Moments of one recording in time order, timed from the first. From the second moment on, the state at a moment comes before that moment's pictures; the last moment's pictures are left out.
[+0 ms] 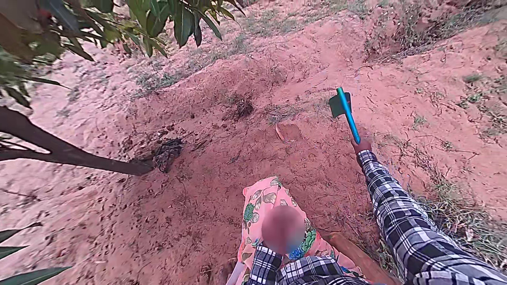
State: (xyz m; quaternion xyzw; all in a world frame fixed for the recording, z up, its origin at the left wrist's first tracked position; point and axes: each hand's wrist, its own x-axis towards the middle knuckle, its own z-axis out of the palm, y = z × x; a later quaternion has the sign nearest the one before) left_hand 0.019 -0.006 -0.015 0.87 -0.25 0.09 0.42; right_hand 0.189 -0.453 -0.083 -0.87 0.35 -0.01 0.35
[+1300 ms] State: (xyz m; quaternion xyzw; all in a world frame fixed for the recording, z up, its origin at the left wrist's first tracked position) left_hand 0.011 -0.002 -0.008 0.86 -0.26 0.08 0.42; right_hand 0.075 -0.437 -0.104 -0.79 0.48 -0.03 0.39
